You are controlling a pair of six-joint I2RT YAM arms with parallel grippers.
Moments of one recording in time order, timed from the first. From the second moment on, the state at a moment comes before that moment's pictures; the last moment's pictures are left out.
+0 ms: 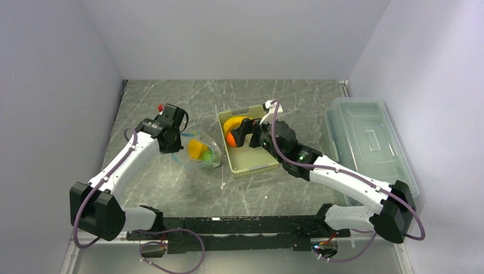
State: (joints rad) left arm -0.36 1.29 1.06 -0.94 -0.32 -0.49; right arm 0.89 1.17 0.90 0.04 0.29 0.49
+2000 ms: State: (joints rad) left arm -0.36 1.18 1.47 -0.96 -0.10 -0.29; right arm 0.88 1.14 0.88 0.04 0.29 0.47
